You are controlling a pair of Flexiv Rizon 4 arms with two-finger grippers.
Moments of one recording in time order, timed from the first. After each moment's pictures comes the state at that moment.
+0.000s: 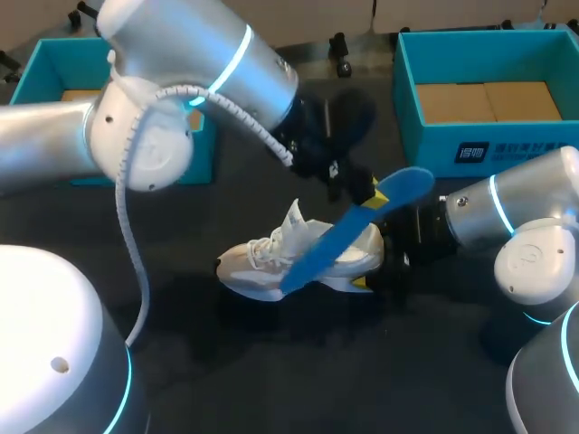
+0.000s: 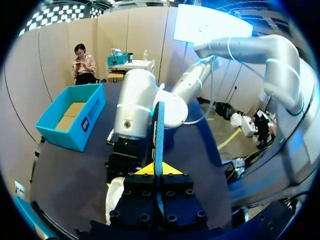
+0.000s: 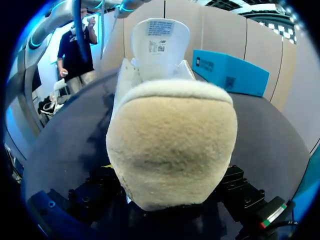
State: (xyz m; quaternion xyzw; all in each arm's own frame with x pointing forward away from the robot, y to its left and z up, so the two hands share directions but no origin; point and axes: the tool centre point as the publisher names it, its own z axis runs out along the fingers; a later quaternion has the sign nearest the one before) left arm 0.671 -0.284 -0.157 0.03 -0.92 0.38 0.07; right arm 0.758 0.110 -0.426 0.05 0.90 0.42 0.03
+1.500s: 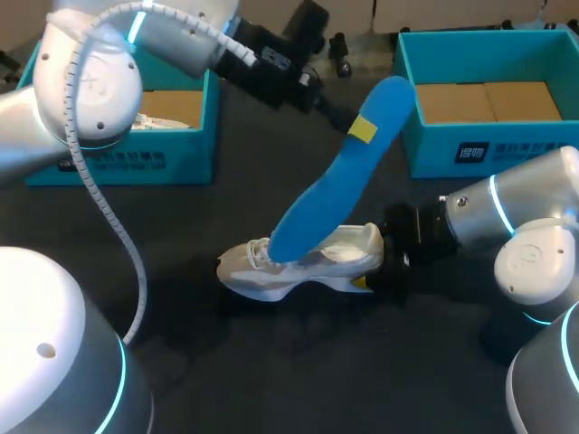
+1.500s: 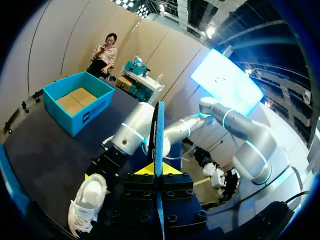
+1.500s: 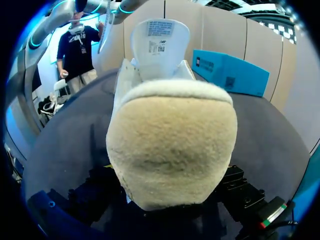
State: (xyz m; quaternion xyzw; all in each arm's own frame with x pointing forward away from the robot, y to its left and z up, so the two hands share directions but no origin) left arm 0.685 -0.262 -0.058 0.22 -0.84 0.44 0.22; right arm 0.758 0.110 -0.426 0.05 0.90 0.42 0.03
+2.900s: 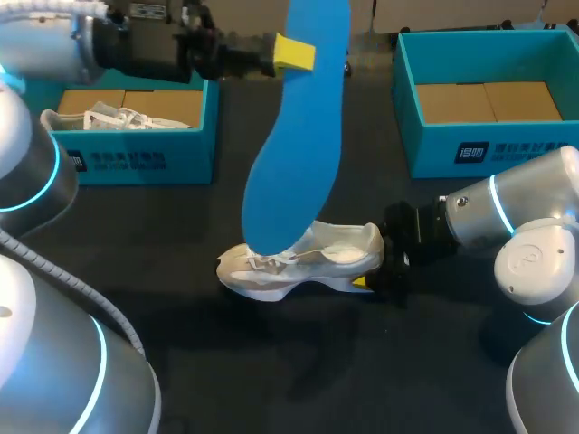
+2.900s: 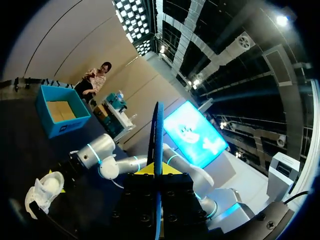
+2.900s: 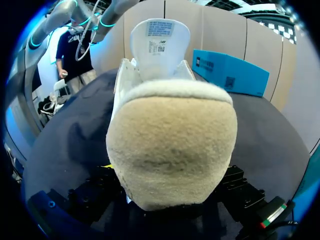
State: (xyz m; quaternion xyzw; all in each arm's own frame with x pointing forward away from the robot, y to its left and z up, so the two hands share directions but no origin) left arm 0.636 -0.190 0.075 0.28 -0.68 0.59 0.34; right arm 0.758 0.110 -0.426 0.05 0.90 0.42 0.03
